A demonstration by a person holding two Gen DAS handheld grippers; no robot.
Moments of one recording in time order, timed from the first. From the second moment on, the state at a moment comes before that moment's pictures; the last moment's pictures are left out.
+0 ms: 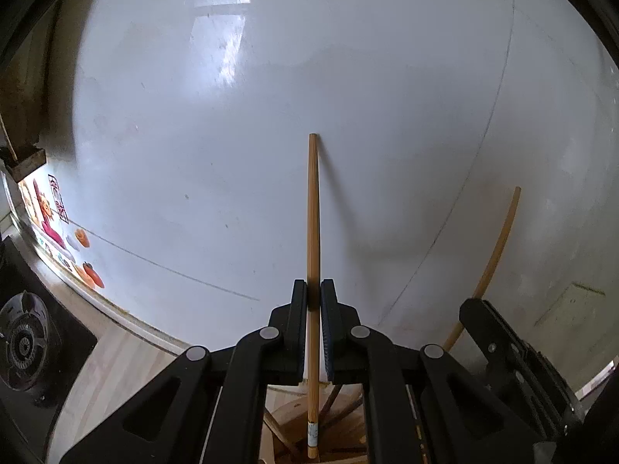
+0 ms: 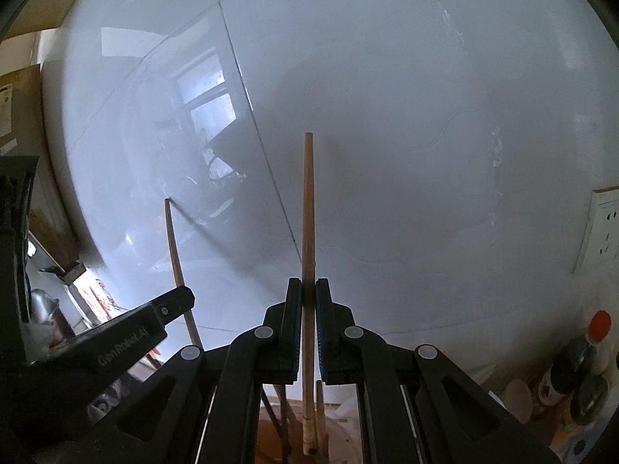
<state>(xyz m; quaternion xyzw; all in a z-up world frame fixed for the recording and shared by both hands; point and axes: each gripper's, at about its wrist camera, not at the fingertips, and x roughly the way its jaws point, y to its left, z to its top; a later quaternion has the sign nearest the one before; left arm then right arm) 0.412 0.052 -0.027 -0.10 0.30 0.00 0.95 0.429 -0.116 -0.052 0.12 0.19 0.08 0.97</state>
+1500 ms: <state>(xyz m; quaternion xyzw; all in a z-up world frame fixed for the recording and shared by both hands) 0.181 0.057 0.005 0.00 0.36 0.07 0.93 0.237 -0.132 -0.034 0.01 0.31 -0.03 0.95</state>
